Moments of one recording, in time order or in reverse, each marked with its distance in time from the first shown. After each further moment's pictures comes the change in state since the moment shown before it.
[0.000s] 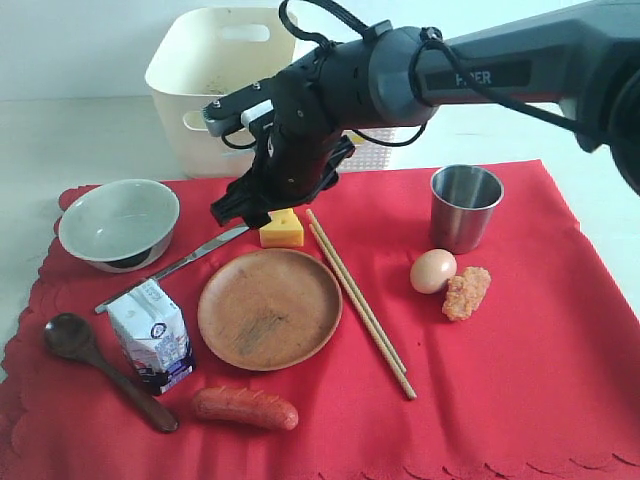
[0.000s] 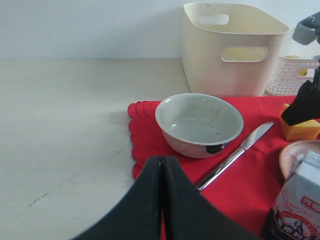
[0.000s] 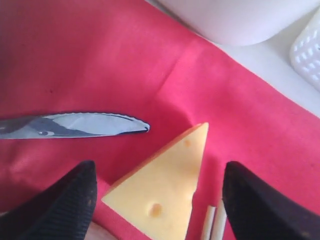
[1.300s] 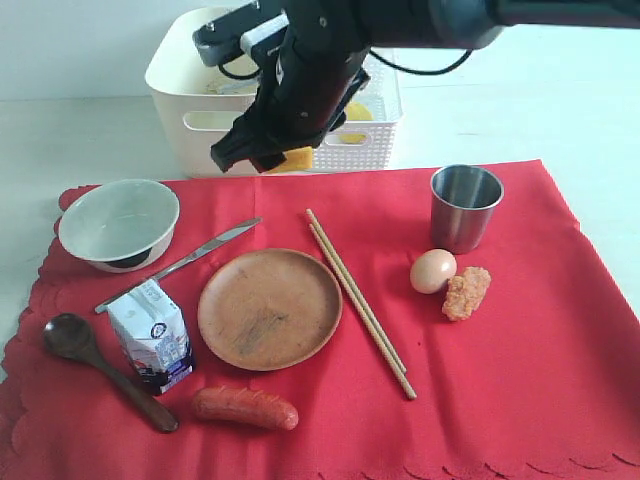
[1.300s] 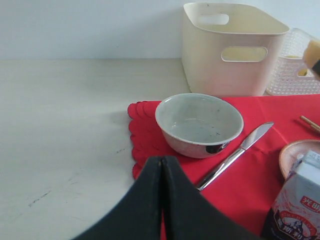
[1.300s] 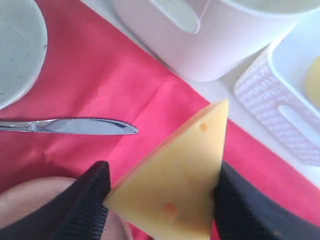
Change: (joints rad) left arm 0.000 0.000 0.000 0.000 0.000 0.000; right arm 0.000 -0.191 0.000 -0.027 0.109 -0.075
